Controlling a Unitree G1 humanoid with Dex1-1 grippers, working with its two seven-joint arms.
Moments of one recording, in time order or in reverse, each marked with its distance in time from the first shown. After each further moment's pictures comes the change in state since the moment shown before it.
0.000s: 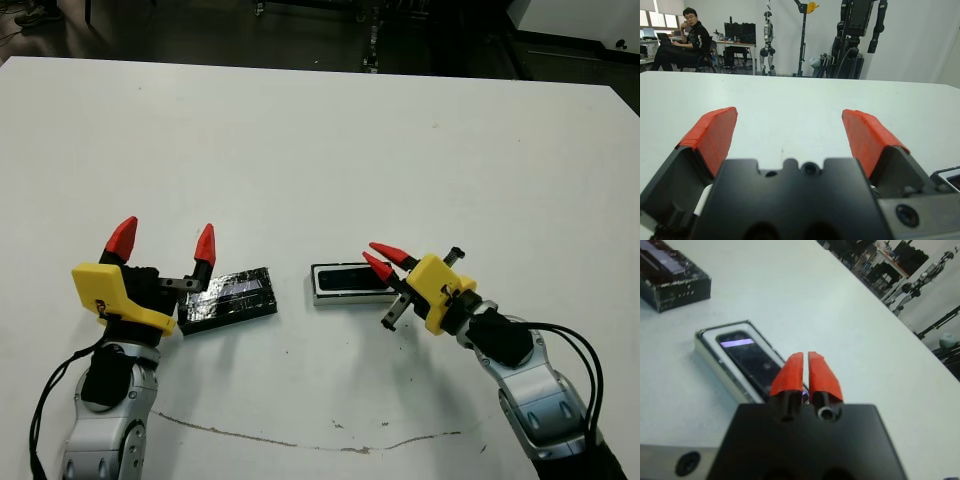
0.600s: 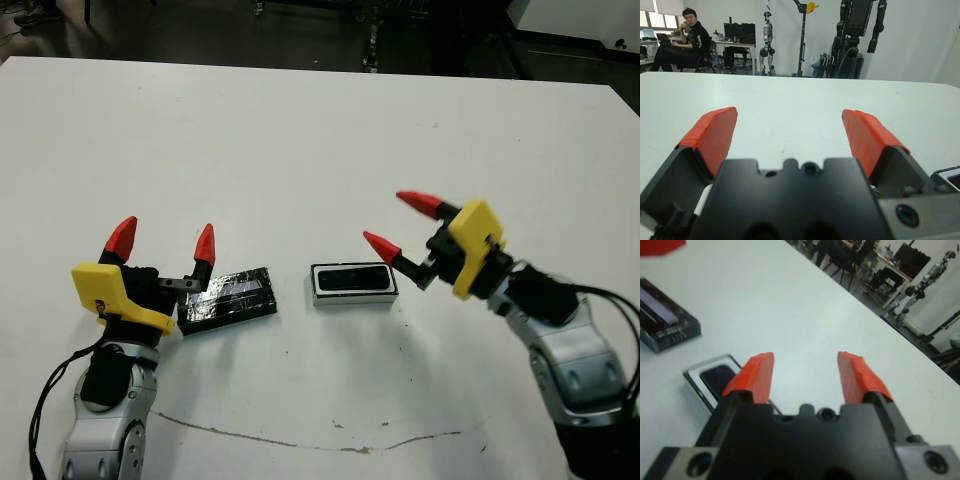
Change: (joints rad) left arm 0.000 0.000 0.002 0.002 0.005 -0.003 -0.001; right arm -0.097 -0.024 -0.096 -0.038 0.127 0.112 0.082
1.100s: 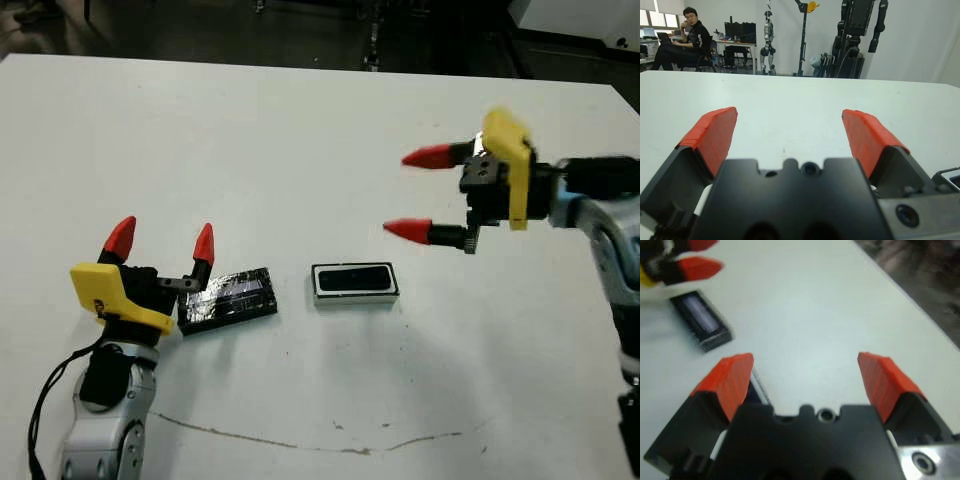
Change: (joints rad) left arm 0.000 0.001 0.002 -0.001 -0.006 0.000 -0.004; right arm -0.334 -0.153 -0.151 -0.002 0.229 0.444 0.338
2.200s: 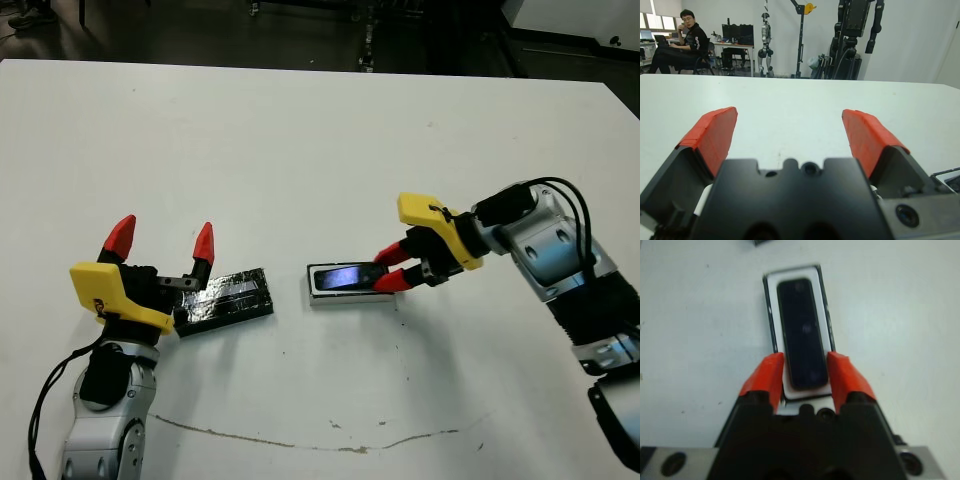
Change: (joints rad) left arm -0.004 0.000 0.002 0.000 0.001 0.000 0.001; right arm -0.240 -0.011 0.438 0.513 -0.229 -0.230 0.479
